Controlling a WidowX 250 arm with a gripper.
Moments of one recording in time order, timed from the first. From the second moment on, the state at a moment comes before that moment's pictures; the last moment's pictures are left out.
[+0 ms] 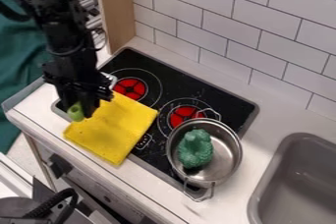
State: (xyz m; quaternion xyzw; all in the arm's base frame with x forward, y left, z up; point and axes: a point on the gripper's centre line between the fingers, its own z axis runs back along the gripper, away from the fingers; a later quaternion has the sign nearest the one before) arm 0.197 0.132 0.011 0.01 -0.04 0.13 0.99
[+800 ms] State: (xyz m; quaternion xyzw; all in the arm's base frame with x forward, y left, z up) arm 0.212 0.106 -0.019 -0.01 0.00 0.07 1.00
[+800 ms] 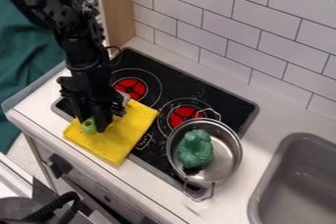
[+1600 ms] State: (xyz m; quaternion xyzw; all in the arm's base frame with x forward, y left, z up) arm 0.220 0.089 -0.006 -0.02 0.00 0.08 1.00
